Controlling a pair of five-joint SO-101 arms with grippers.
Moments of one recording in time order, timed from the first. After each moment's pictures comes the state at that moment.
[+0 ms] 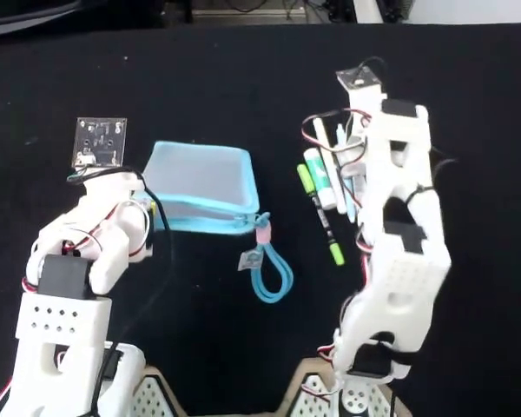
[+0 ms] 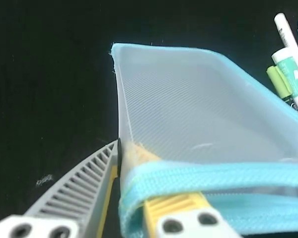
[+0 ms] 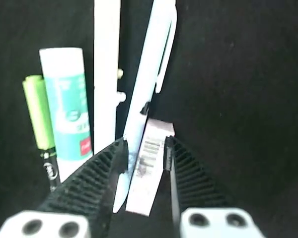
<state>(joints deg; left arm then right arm) 1.7 -59.4 47.3 63.9 2.7 8.6 32.3 -15.2 72.7 20.6</state>
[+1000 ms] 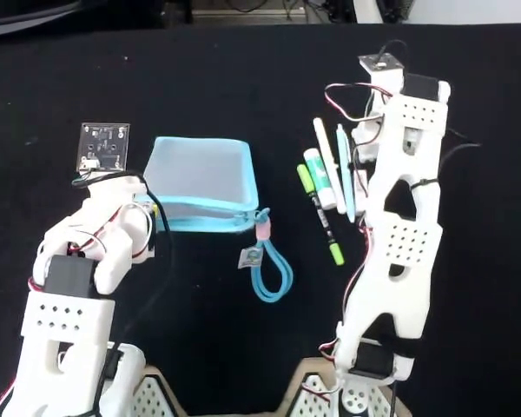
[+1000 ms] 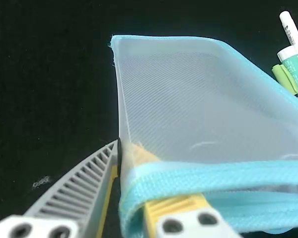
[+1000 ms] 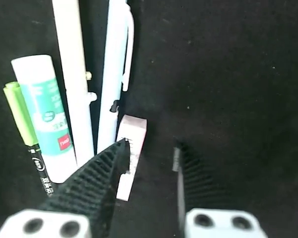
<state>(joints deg) 1.6 -59.4 51.6 60.4 2.8 12.1 54.4 -59.0 98.9 19.8</state>
